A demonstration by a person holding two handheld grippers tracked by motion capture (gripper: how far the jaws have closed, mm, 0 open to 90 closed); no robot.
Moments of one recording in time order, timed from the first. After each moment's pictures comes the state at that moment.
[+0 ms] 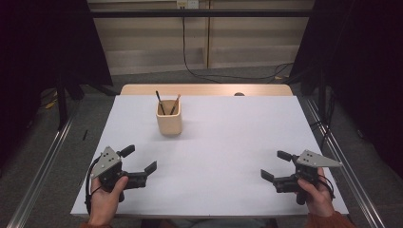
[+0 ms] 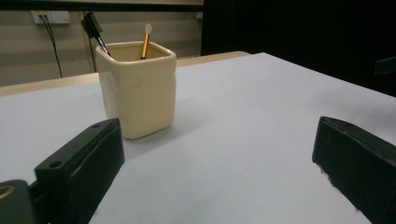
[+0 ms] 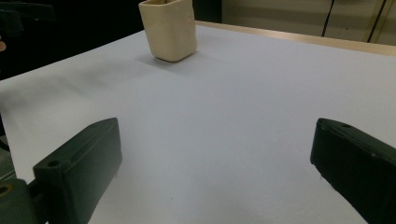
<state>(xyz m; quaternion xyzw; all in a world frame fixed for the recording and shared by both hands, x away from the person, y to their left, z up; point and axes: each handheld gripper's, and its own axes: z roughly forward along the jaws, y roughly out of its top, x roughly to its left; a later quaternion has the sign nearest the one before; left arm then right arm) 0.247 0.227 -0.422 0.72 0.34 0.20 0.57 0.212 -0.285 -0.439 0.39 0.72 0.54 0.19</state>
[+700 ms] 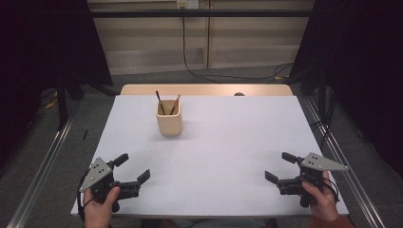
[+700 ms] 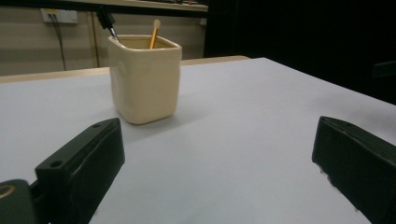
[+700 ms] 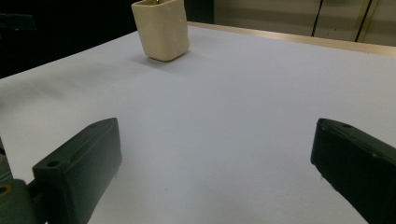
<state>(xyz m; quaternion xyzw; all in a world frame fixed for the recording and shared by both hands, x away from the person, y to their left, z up) 0.228 0.244 -0.432 0.70 0.36 0.20 0.58 0.204 -0.292 -0.439 0.40 0.72 0.53 0.20</state>
